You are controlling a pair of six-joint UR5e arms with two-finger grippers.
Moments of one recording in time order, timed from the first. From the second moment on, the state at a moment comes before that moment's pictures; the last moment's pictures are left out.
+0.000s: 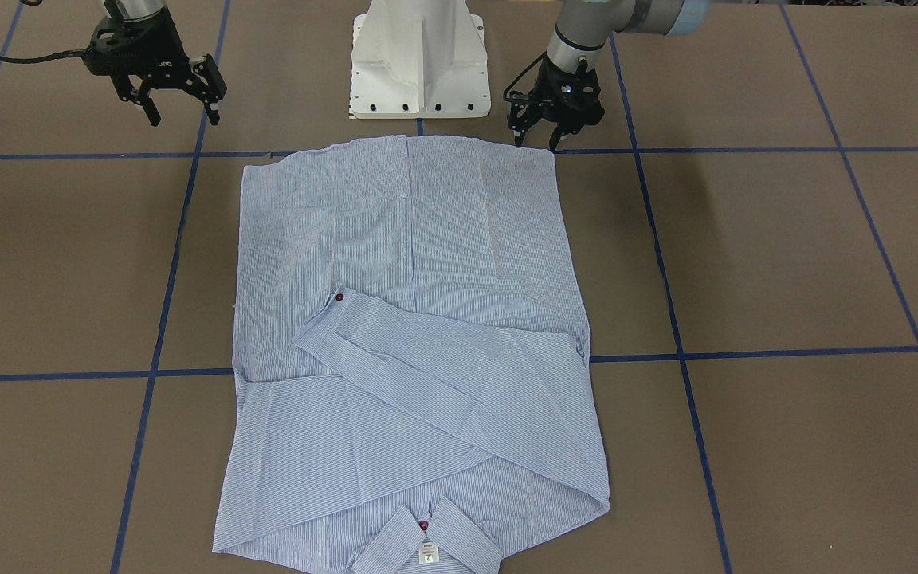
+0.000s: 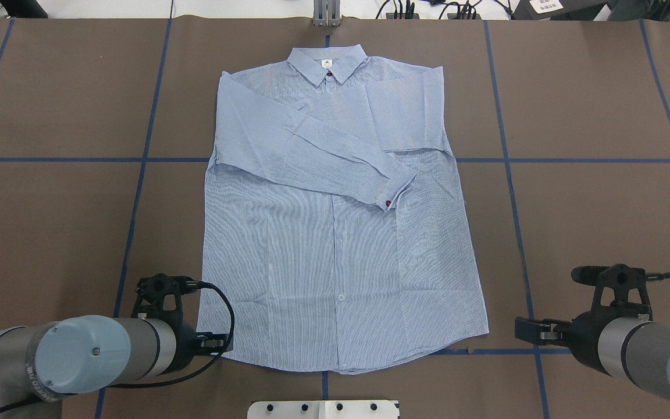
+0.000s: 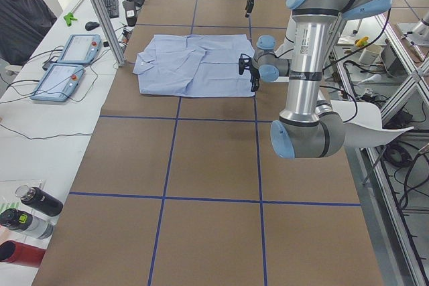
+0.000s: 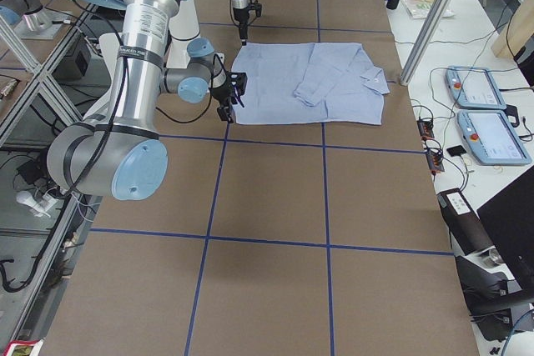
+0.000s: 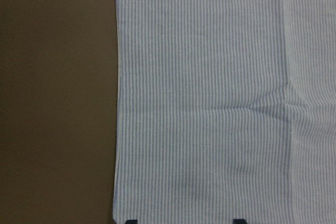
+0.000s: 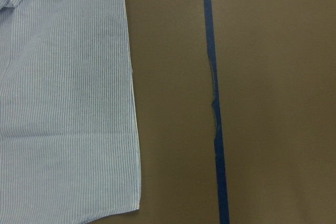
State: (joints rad) left arm -0.18 -1.70 -2.06 -1.93 -1.62 -1.48; right arm 0.17 -1.90 2.37 -1.21 1.44 1.51
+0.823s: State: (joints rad) left arm -0.21 -1.69 -2.02 -1.97 -1.62 -1.46; right arm 0.16 -1.90 2.37 -1.21 1.44 1.51
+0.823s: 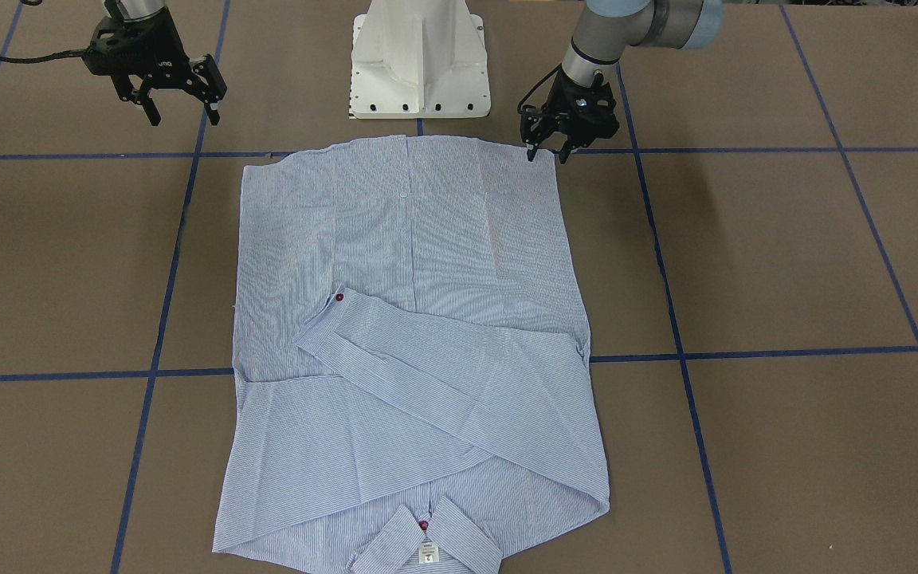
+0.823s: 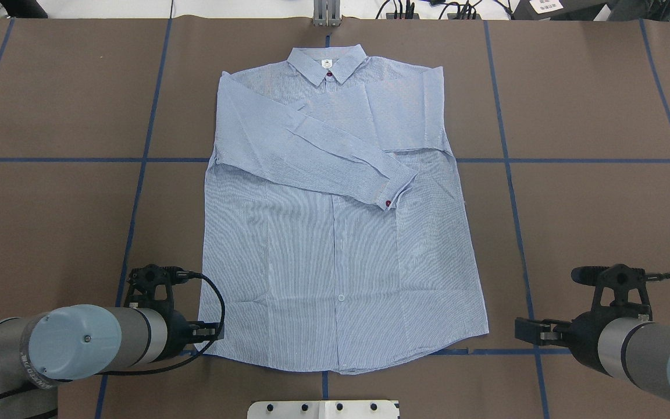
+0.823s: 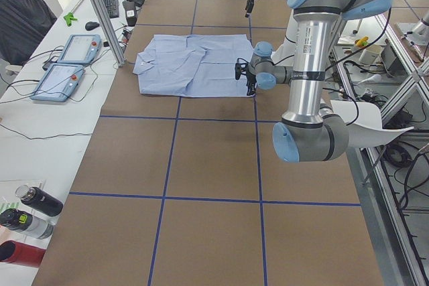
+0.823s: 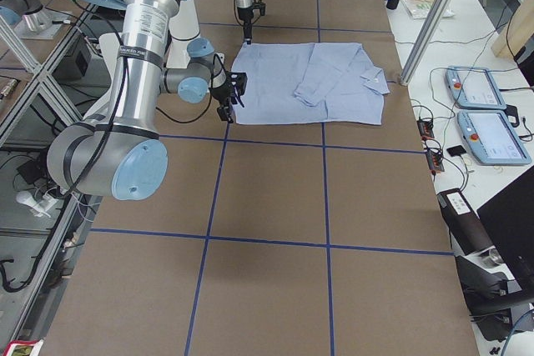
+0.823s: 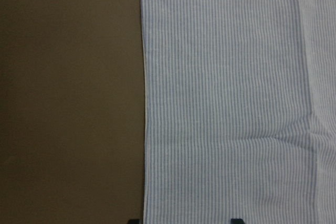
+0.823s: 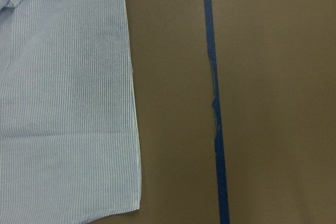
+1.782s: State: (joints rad) left arm -0.21 -1.70 -2.00 -1.97 -1.63 -1.46; right arm 0.17 -1.90 2.37 -1.21 1.44 1.51
